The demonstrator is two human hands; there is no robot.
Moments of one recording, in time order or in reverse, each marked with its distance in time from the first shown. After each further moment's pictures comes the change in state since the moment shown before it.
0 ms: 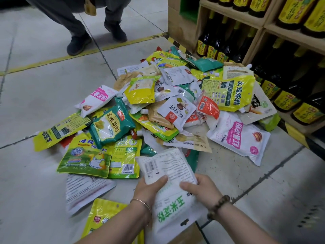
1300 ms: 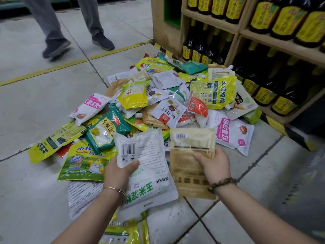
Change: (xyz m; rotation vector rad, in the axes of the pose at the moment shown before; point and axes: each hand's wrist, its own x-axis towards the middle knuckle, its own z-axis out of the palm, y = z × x) left_hand -0.018 0.076 -0.034 0.283 0.109 0.437; right_hand -0.017 -0.041 -0.003 -0.044 0.727 -0.228
